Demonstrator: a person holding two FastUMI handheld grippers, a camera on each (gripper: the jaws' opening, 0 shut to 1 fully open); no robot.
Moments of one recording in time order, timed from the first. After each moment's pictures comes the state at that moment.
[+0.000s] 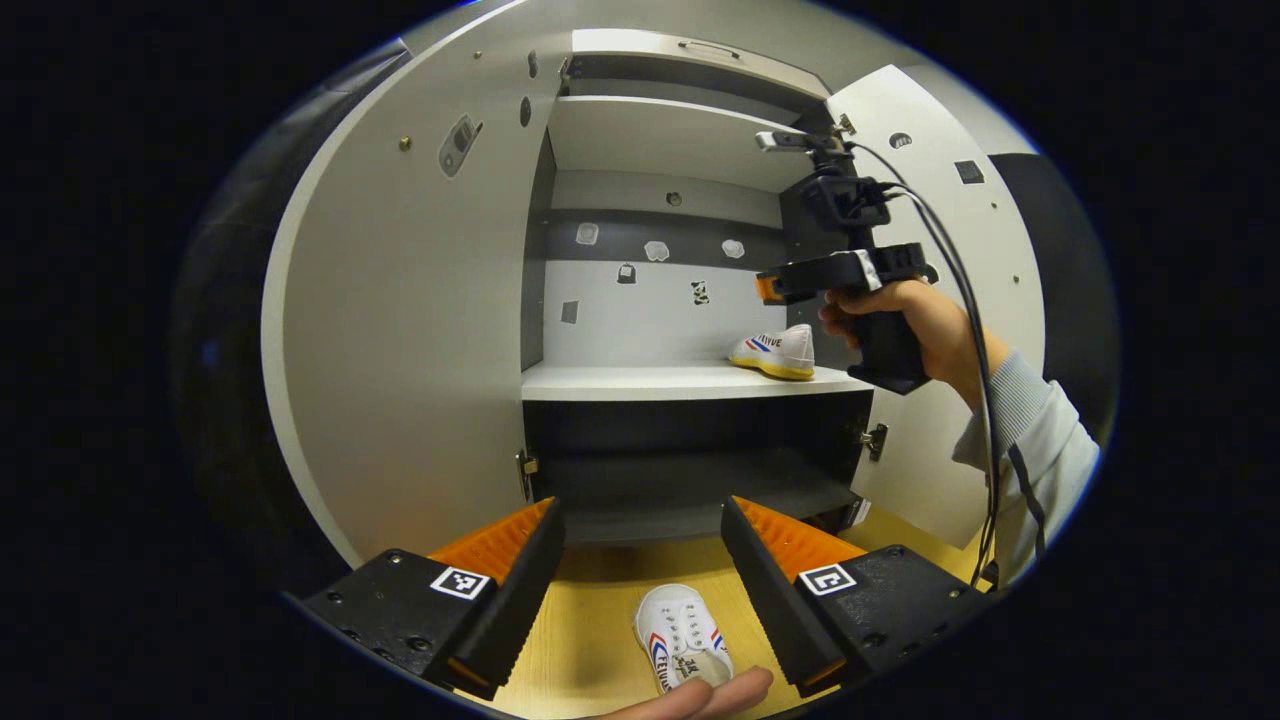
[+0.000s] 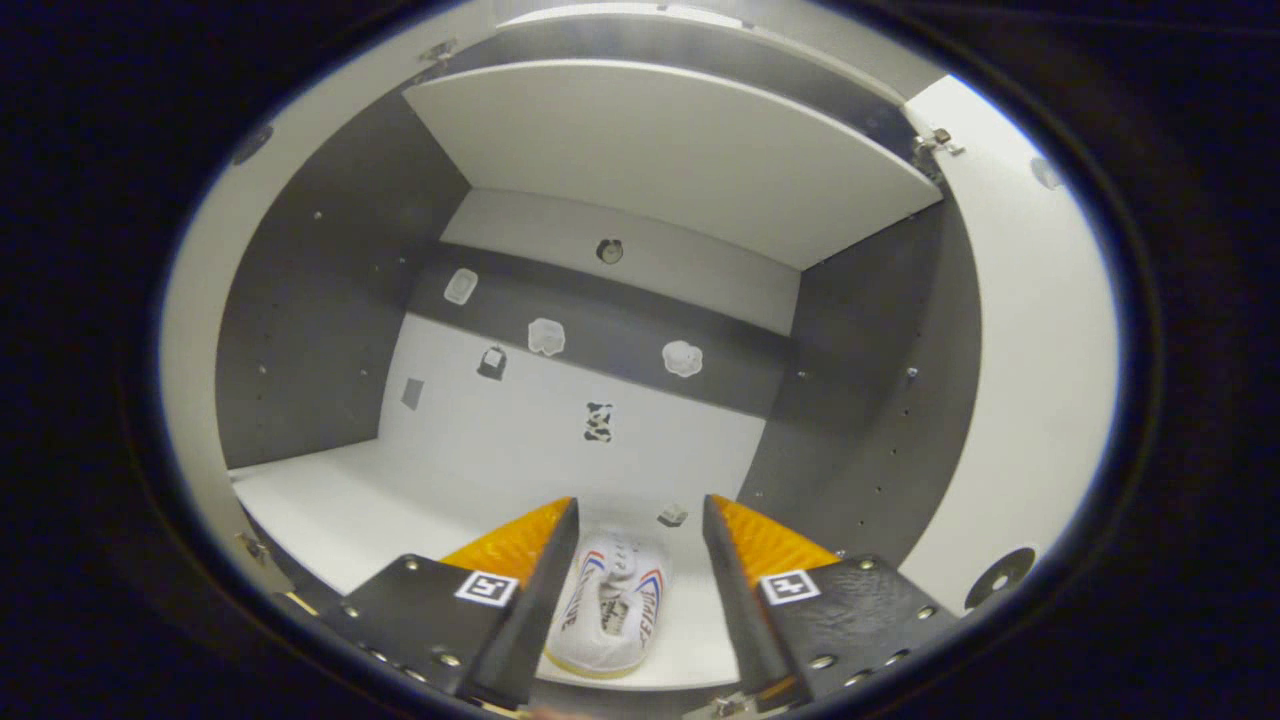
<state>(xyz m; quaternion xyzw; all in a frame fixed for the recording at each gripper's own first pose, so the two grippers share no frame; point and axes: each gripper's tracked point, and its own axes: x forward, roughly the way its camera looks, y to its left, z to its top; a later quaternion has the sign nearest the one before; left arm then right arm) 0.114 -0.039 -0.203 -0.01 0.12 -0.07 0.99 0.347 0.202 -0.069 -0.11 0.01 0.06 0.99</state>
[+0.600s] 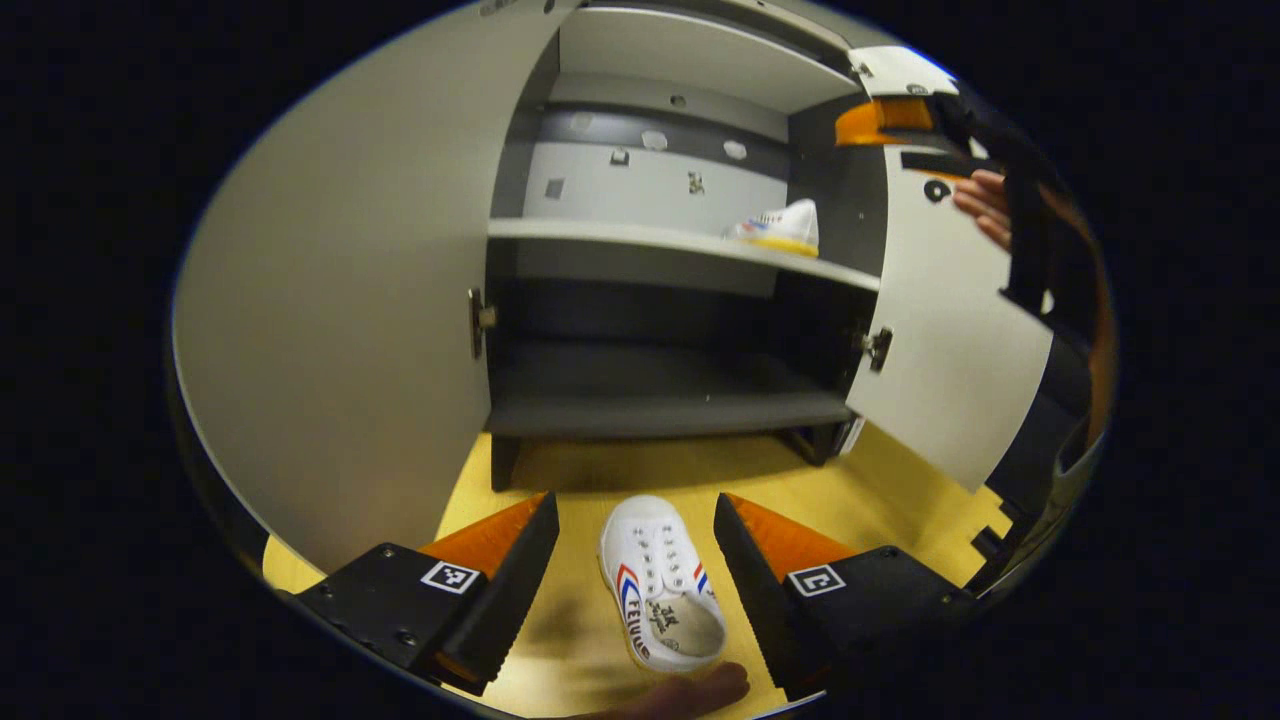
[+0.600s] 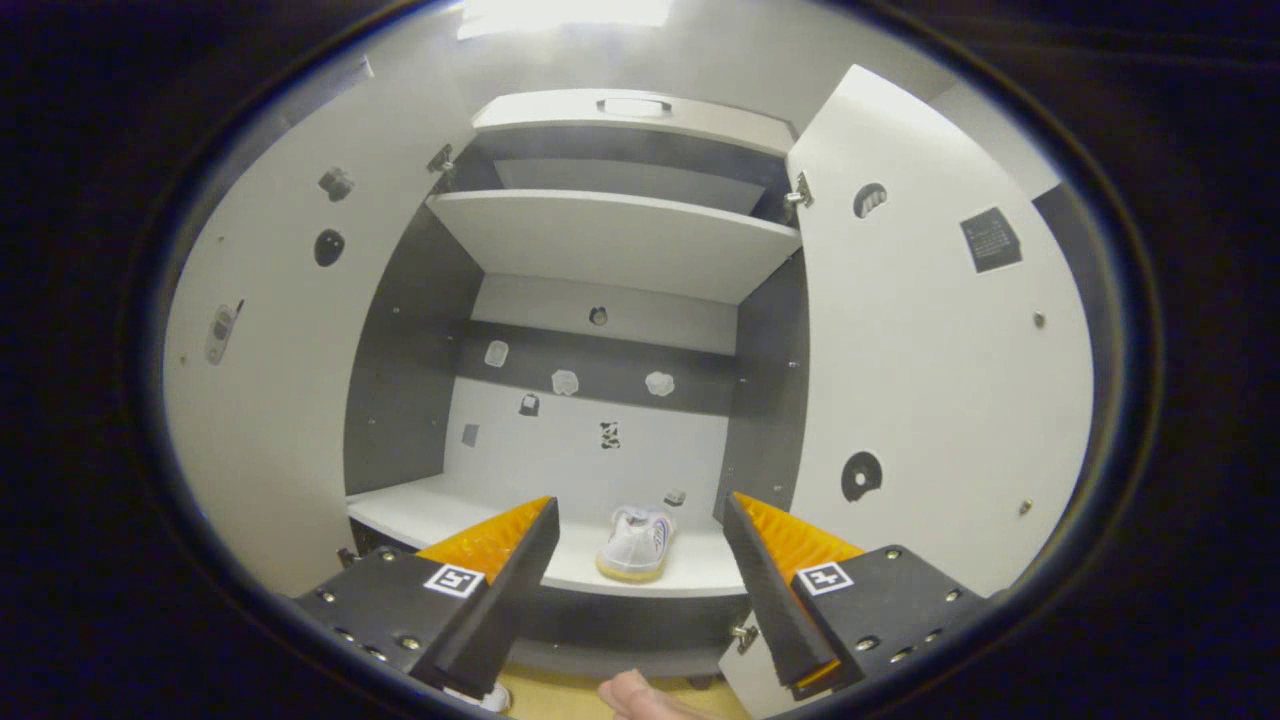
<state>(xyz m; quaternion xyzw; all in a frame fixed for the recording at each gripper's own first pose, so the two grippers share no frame) 0.092 -0.062 -0.358 -0.04 0.27 -0.09 0.96 0.186 0.170 -0.063 -0.03 -0.03 0.06 1.00</state>
